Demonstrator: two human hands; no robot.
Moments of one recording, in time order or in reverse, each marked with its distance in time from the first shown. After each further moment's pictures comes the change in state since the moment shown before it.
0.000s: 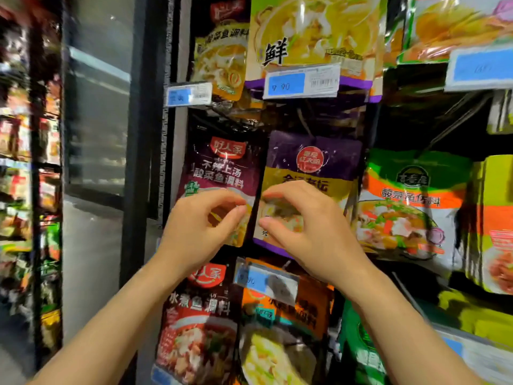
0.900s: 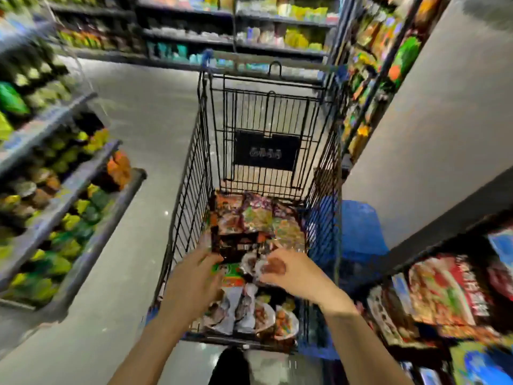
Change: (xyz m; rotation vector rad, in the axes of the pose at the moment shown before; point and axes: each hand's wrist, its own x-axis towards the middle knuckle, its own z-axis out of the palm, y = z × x) left_hand -0.525 0.097 -0.226 1.026 -0.159 -1.429; right_hand -0.263 -0.274 0.344 0.655 -1.596 -0.251
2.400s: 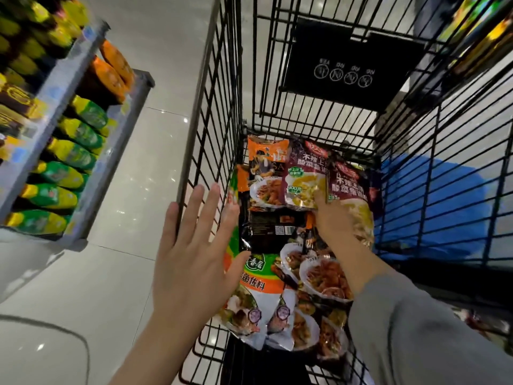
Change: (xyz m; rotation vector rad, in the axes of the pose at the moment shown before) left_hand 0.133 -0.099 0.046 0.508 -0.140 -0.118; right_hand 0.336 0.133 0.080 -0.560 -0.032 0.377
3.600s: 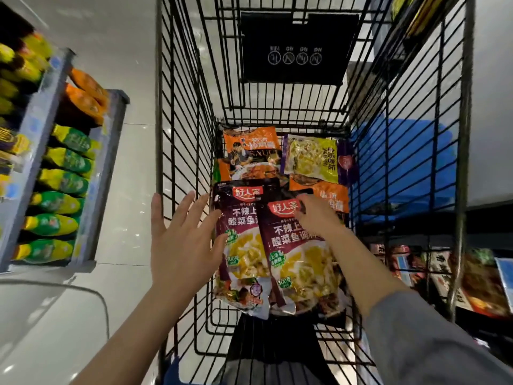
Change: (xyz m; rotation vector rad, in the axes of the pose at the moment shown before) left_hand -0.005 0.000 -0.007 0.039 -0.084 0.119; right_hand -0.070 0.015 0.005 0.442 -0.016 -0.094
